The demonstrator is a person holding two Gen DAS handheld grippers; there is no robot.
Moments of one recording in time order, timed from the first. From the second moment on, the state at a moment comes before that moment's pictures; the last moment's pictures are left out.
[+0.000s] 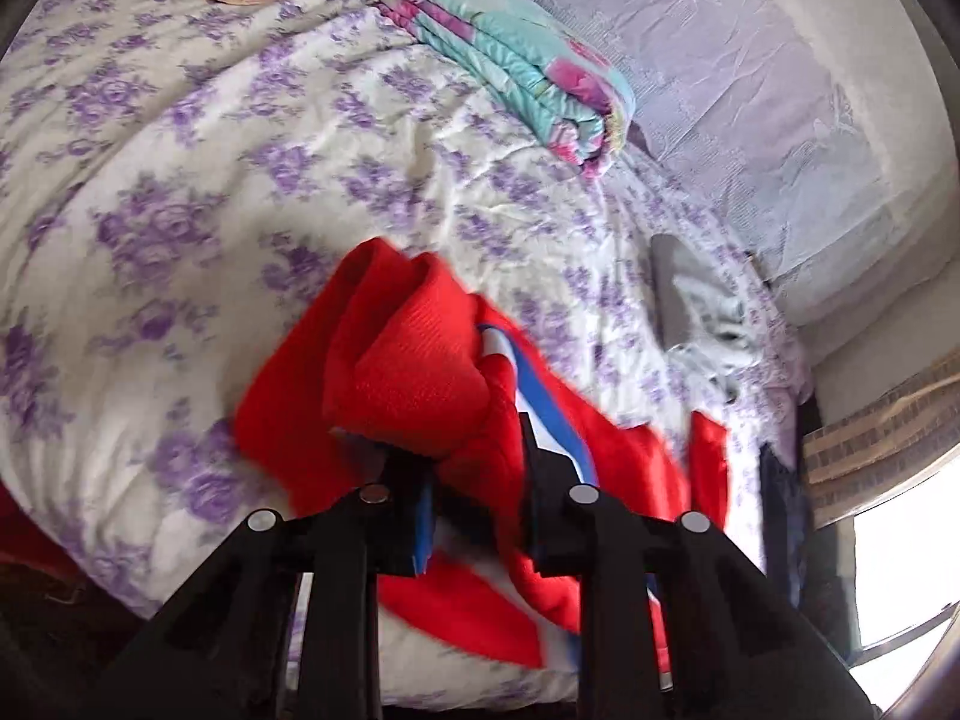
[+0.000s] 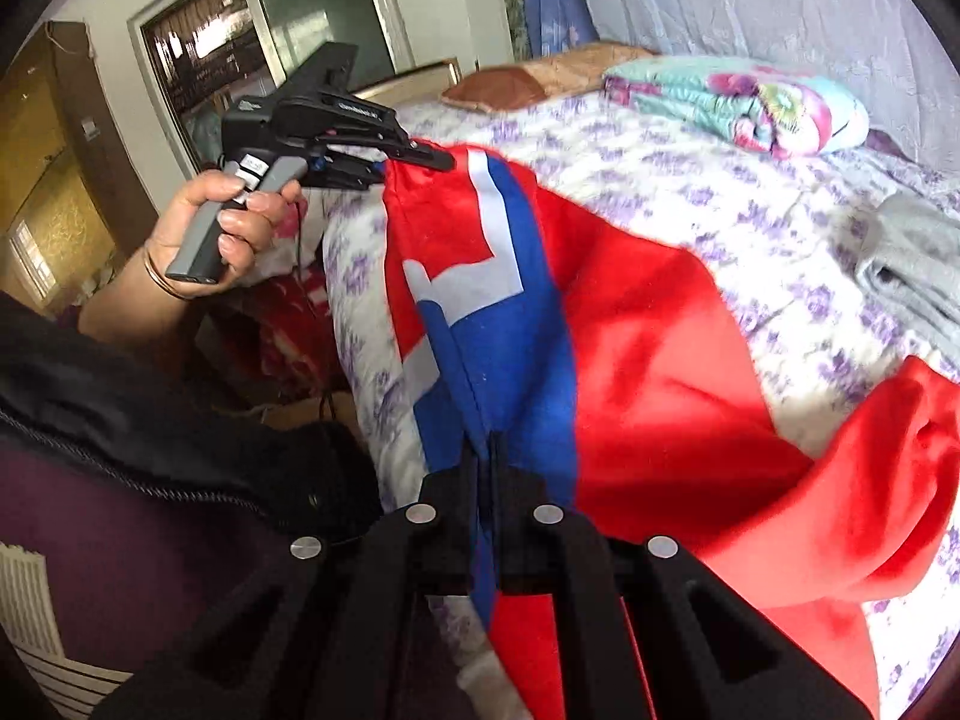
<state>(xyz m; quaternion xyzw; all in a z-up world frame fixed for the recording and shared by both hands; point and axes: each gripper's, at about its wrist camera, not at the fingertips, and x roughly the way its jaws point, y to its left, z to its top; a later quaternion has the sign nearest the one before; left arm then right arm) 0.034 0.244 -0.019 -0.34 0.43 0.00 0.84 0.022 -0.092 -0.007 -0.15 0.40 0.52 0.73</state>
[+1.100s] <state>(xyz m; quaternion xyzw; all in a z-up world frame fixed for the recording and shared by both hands) 0.043 0.119 -0.044 -0.20 0.44 -0.16 0.86 0.044 -0.287 0.046 0.04 0.32 0.09 0.94</state>
